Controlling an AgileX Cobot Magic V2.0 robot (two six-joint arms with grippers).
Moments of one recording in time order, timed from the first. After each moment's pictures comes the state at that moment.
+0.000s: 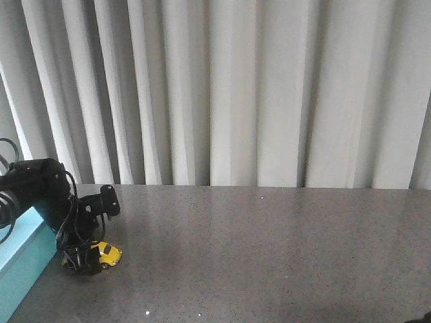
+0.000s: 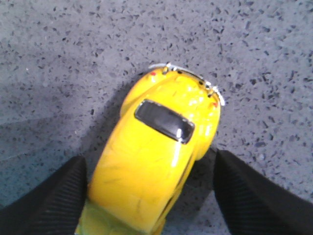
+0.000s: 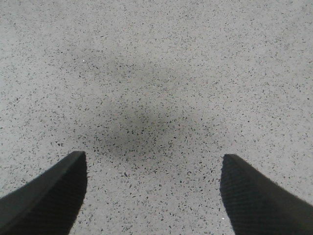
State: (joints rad) left arm -0.04 2.31 -2.14 -0.14 1.18 1.05; right arm 0.08 0.95 -0.84 0.06 0.80 -0.13
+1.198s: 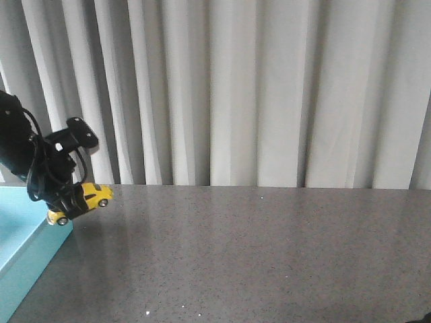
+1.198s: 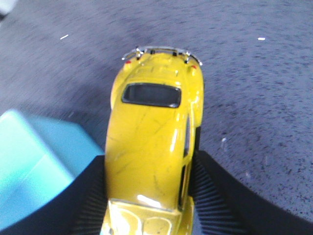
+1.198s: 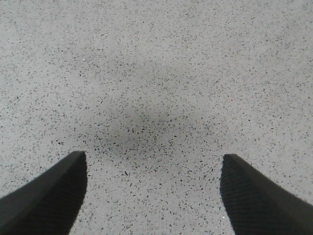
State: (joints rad) left arm -0.03 2.01 -2.14 -0.13 1.25 0.76; right arm 0.08 0.95 -0.84 0.06 0.80 -0.13
